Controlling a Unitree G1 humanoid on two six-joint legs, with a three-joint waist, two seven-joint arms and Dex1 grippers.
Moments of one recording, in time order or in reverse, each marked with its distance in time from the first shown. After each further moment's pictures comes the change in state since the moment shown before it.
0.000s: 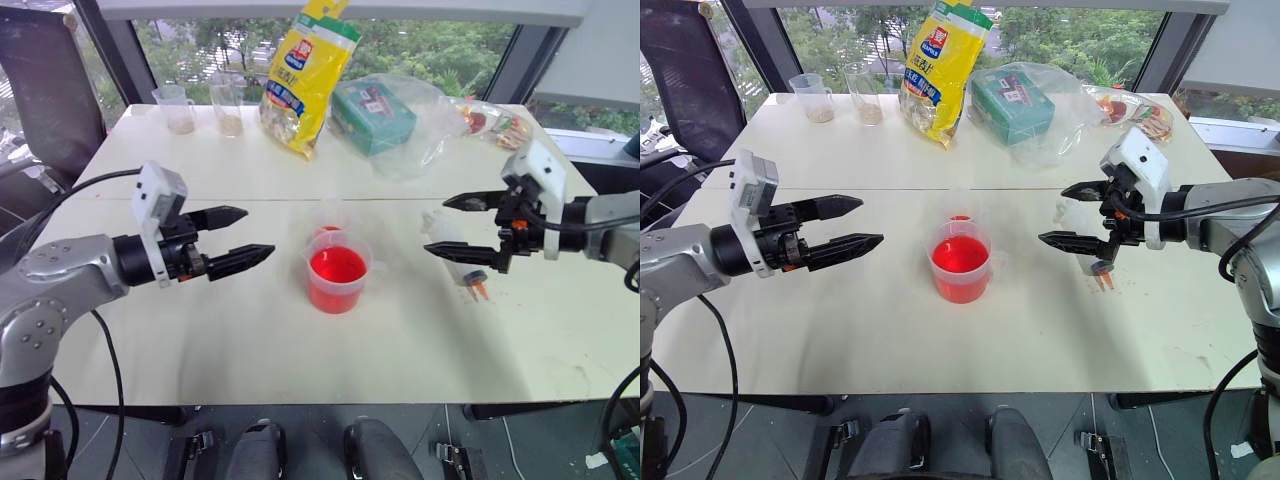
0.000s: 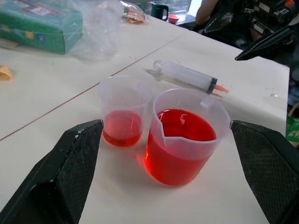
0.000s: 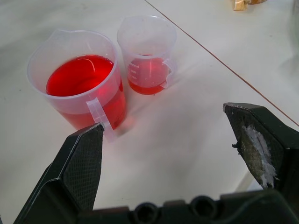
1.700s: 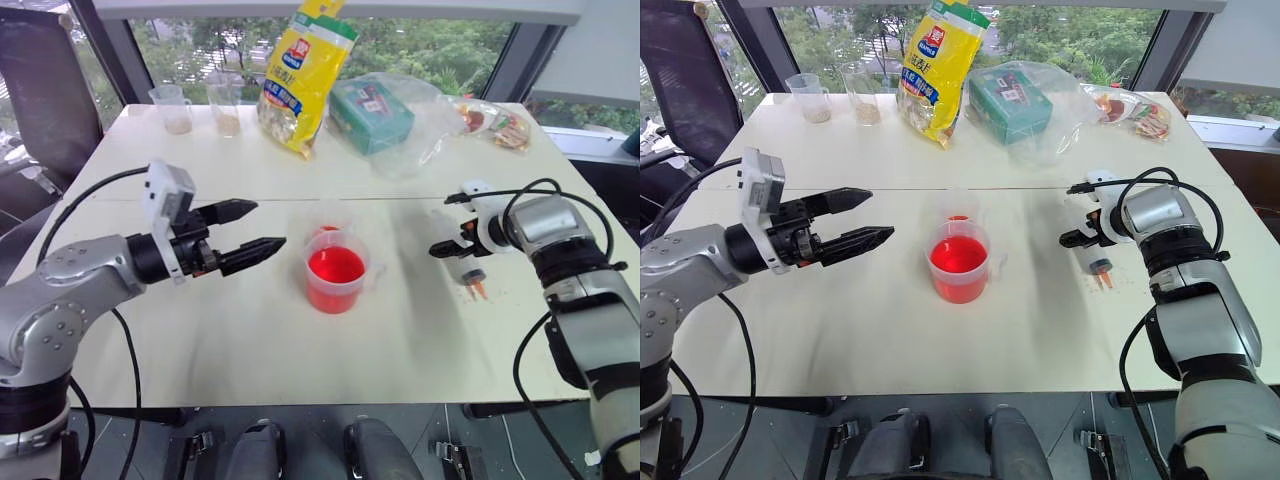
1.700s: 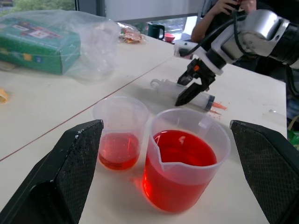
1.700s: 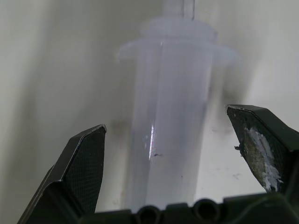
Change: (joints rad) left arm -0.003 -0.060 -0.045 -0.004 0.015 -0.092 0.045; right arm -0.494 0.340 0.441 1.095 -0.496 0.048 -0.168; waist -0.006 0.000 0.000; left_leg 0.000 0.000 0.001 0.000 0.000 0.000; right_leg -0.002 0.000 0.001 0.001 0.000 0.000
